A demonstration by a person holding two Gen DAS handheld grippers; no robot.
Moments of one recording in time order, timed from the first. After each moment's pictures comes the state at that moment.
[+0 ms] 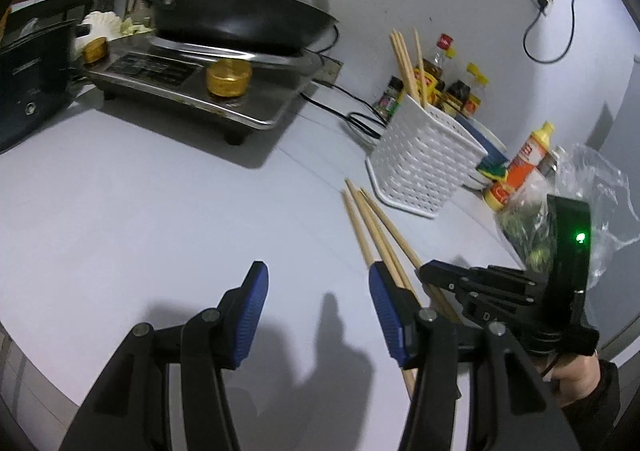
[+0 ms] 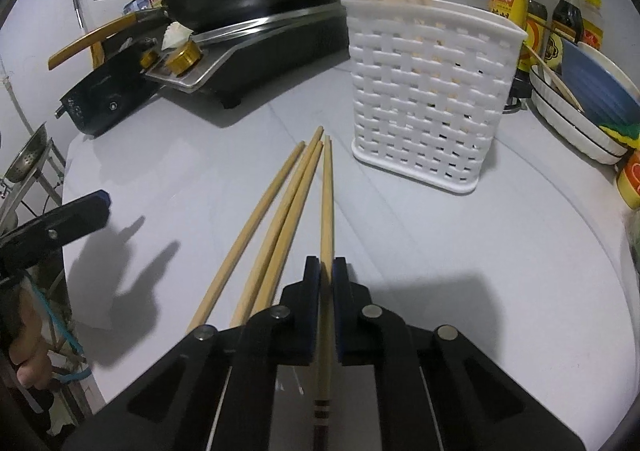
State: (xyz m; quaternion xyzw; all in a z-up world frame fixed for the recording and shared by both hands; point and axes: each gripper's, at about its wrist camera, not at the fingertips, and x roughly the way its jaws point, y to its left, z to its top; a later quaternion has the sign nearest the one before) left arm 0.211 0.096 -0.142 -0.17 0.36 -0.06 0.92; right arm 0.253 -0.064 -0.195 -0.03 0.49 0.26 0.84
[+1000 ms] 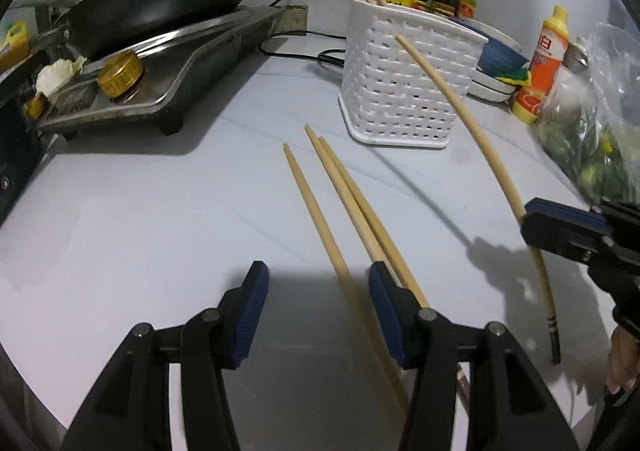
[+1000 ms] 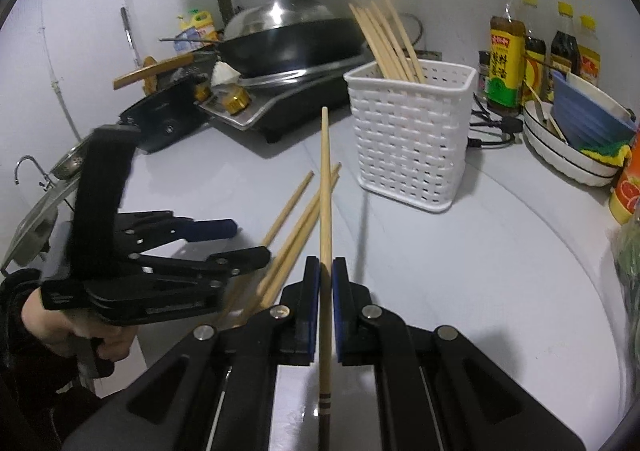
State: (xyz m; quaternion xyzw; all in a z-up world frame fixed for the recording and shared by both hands) left arm 0.255 0.010 -0.171 -0.01 0.44 -0.03 0.90; right arm 0.223 -0.121 -0.151 0.00 0.42 0.33 0.85
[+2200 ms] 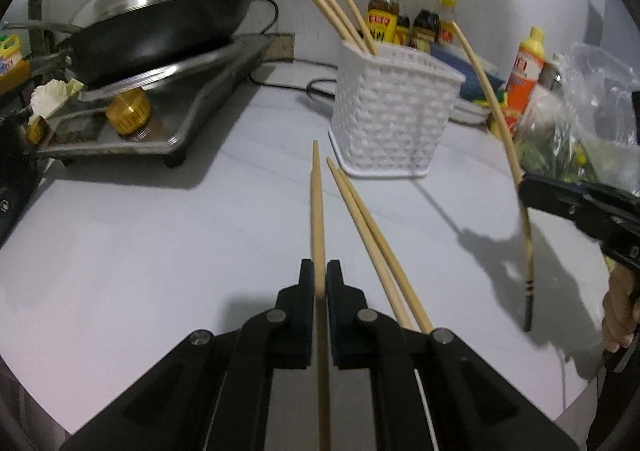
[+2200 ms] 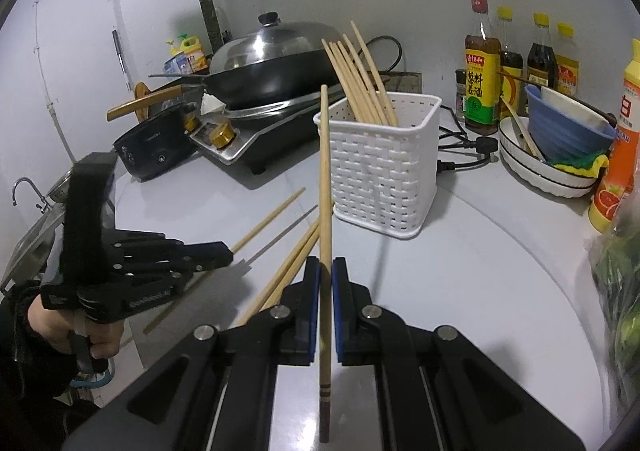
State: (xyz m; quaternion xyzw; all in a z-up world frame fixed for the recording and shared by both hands) left arm 0.245 0.030 -0.142 -0.02 0.40 -0.07 0.92; right arm 0.235 -0.146 -0.129 0.03 0.39 0.31 0.87
